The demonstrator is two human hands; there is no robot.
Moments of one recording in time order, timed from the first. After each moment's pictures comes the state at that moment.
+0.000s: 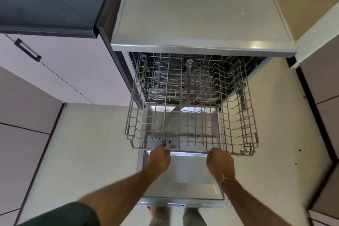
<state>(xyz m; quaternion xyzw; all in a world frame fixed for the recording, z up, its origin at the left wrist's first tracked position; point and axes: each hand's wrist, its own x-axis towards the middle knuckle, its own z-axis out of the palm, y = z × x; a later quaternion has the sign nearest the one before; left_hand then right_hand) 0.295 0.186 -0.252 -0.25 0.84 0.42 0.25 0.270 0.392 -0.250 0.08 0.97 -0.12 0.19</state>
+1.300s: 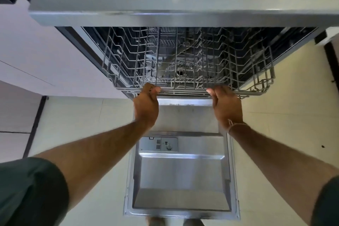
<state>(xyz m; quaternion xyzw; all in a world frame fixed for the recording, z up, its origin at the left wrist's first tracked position) 0.094 0.163 -0.323 -0.23 0.88 0.41 -0.07 0.046 0.399 -0.340 -0.13 0.97 -0.20 -0.10</state>
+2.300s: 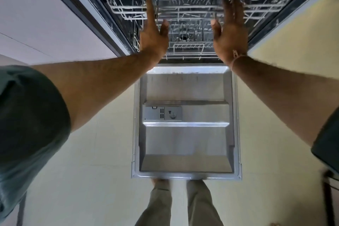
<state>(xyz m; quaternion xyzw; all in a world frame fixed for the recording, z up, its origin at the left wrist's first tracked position) 0.029 0.160 -0.323 -0.14 0.86 0.49 -0.02 -0.011 0.367 -0.336 -0.09 0.97 -0.22 -0.09</state>
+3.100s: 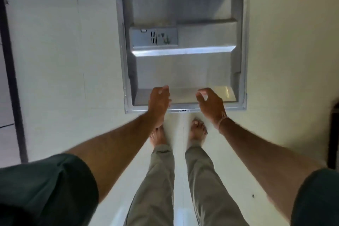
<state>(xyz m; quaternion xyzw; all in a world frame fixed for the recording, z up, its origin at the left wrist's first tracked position) 0.436 0.256 -0.514 -0.49 0.60 0.58 0.24 0.429 0.432 -0.521 0.18 0.83 -0.41 0.33</state>
